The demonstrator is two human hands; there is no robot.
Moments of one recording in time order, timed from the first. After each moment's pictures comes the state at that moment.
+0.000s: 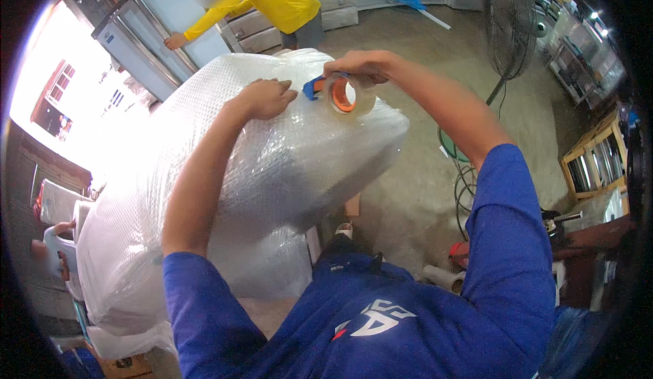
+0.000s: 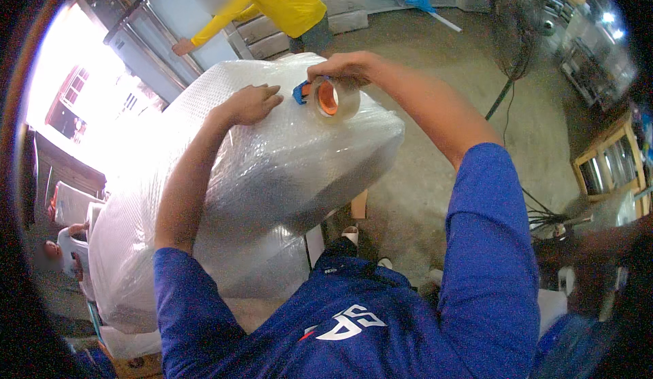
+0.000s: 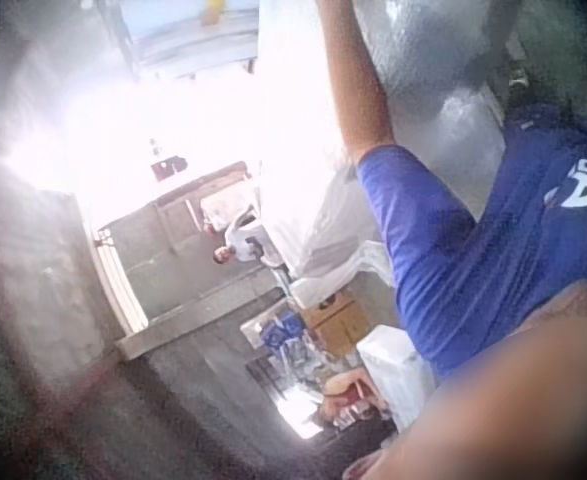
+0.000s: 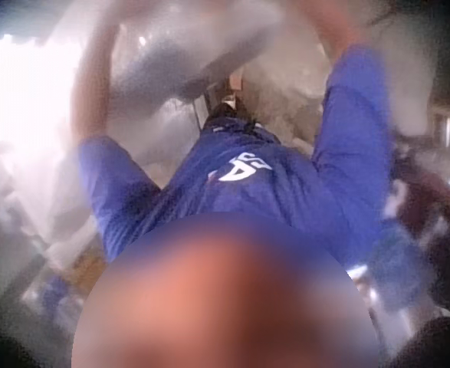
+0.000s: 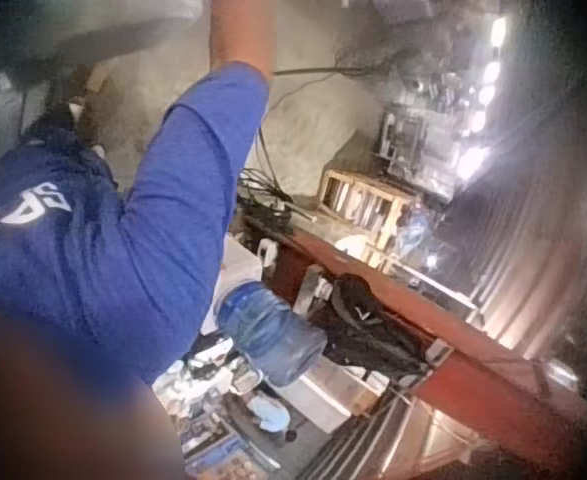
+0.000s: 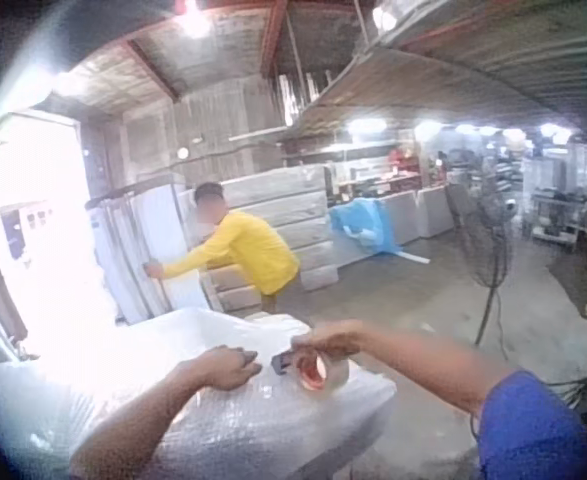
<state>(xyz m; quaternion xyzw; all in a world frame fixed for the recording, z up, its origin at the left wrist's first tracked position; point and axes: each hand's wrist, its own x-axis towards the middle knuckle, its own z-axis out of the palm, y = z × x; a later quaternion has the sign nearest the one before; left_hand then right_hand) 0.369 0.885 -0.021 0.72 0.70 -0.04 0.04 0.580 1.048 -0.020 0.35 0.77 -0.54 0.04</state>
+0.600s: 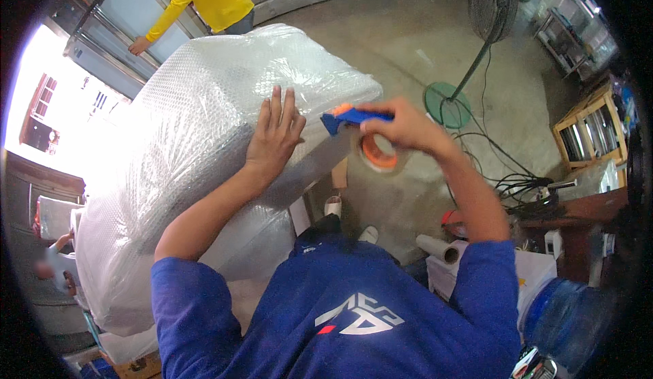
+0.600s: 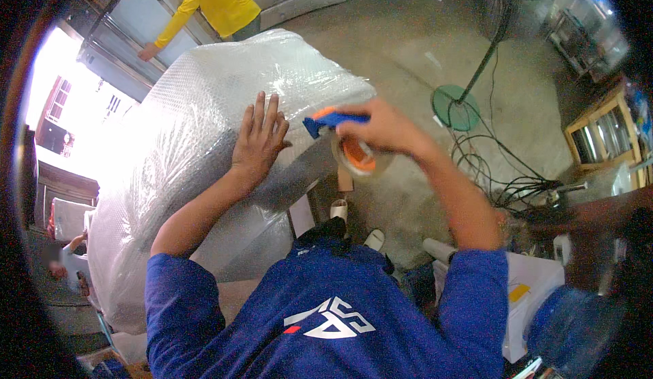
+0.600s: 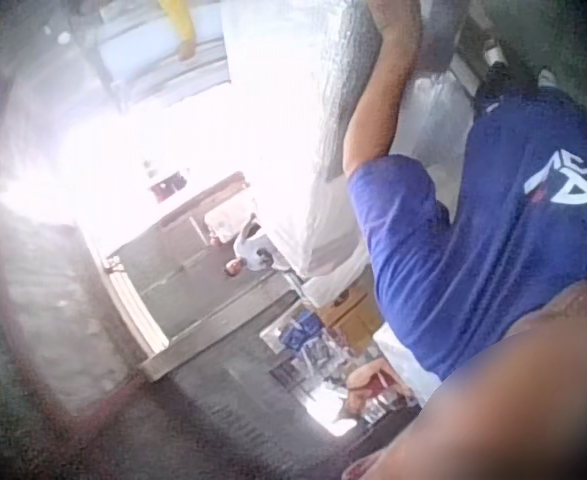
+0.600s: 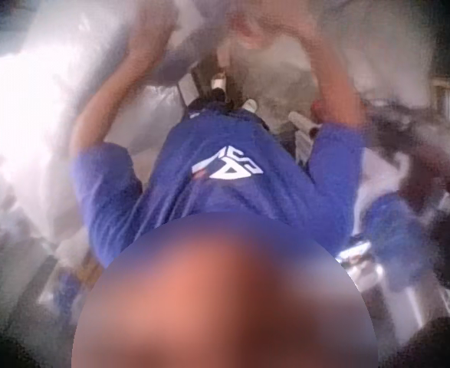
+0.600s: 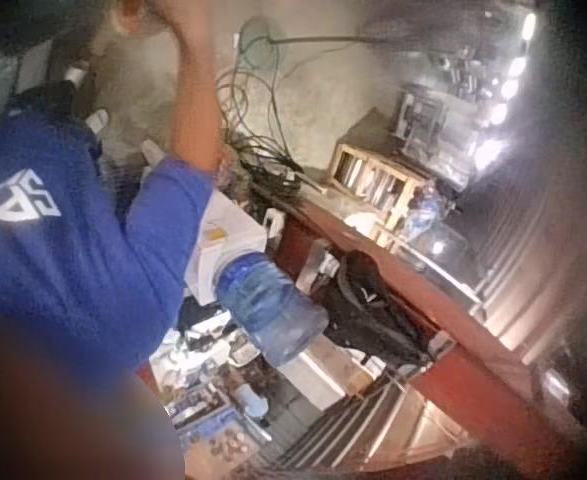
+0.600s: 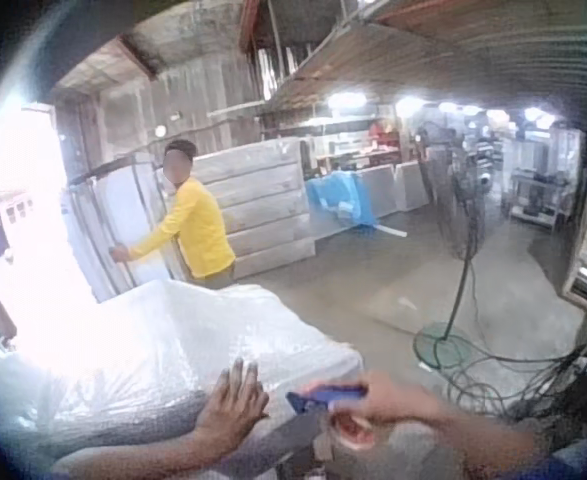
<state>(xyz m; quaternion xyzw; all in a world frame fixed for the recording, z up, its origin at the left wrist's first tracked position) 0.536 0.818 -0.110 0.72 0.59 -0.14 -0.33 0.809 0.956 -0.085 0.30 0.78 -0.53 -0.13</state>
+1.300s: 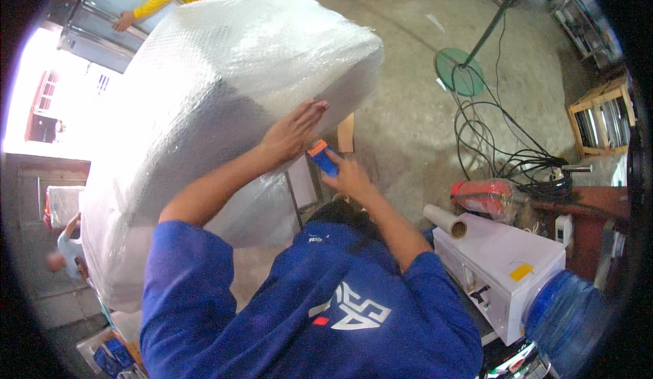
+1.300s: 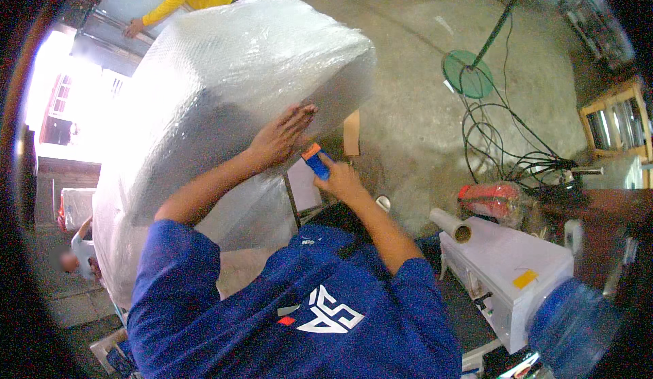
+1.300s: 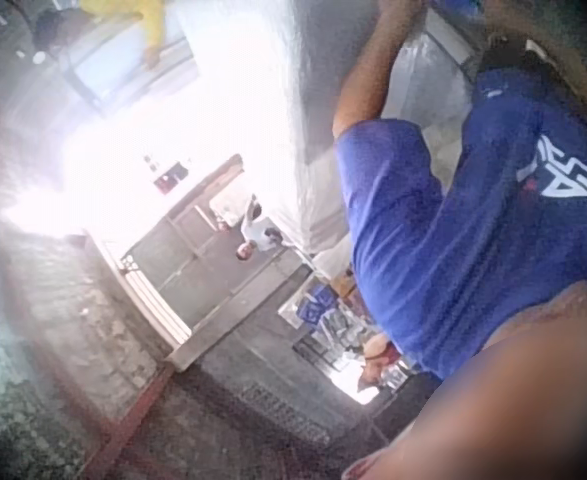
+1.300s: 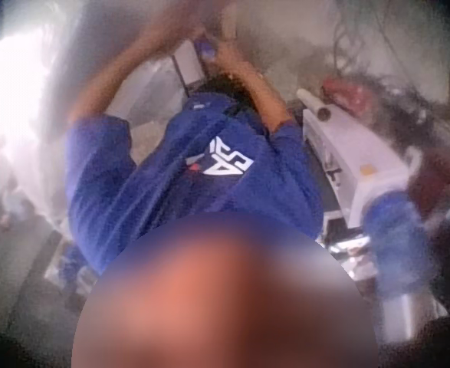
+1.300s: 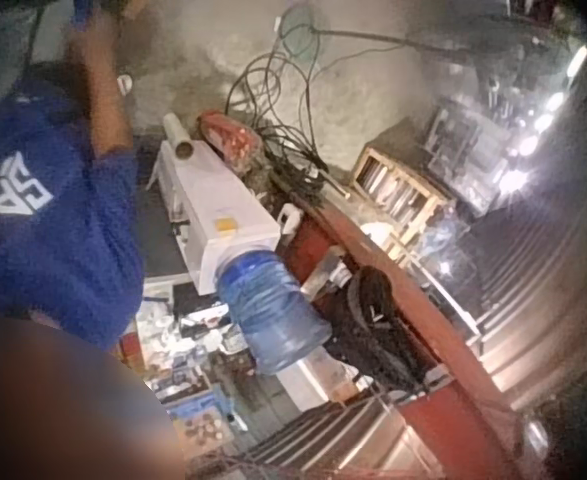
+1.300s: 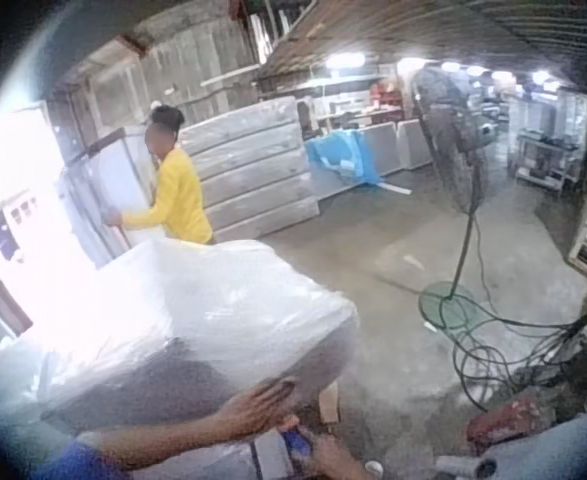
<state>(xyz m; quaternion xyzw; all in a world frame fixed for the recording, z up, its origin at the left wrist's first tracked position) 0.539 0.798 -0.231 0.83 0.40 -0.29 -0.25 0.744 0.788 -0.363 0.40 0.81 -0.40 -0.17</state>
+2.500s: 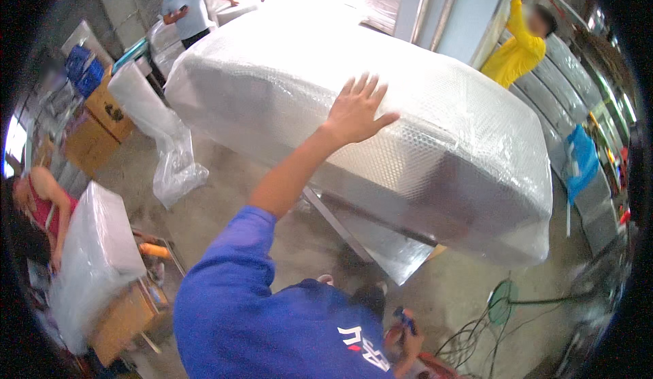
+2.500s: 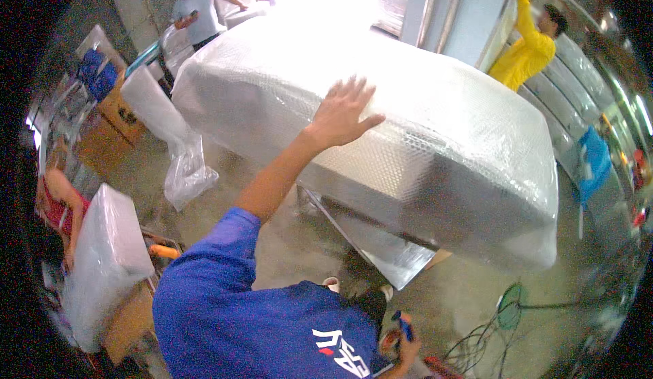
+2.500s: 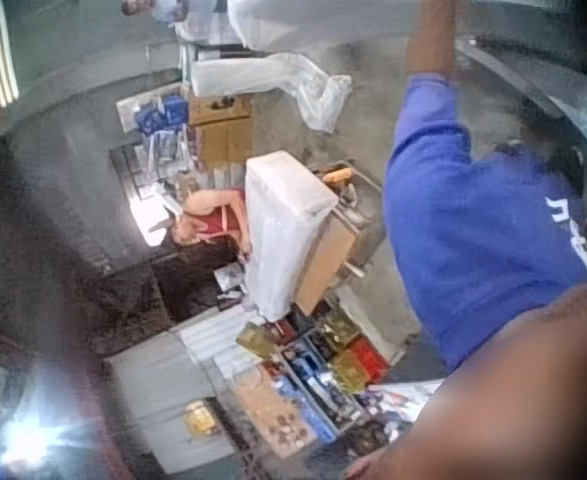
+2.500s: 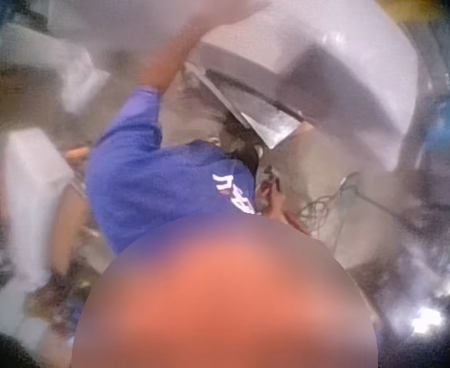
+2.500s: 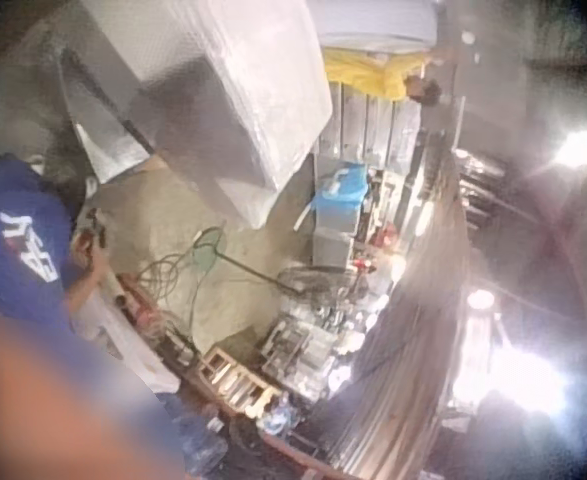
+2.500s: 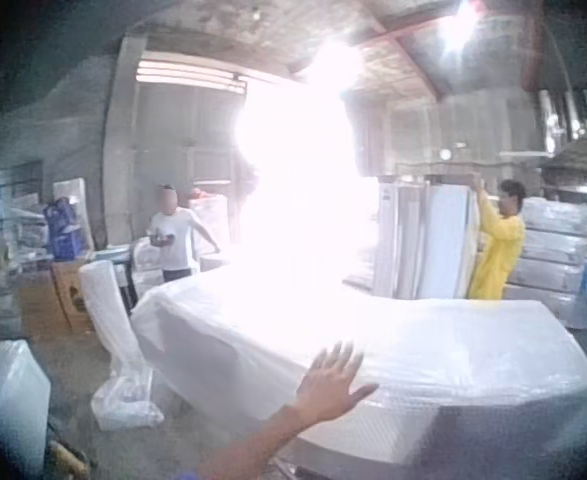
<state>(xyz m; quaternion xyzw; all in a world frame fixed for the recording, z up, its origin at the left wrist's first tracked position) 0.264 0.308 -0.058 0.37 0.85 0.12 -0.36 0.830 0.506 -0.356 0.48 0.71 -0.52 -0.03</state>
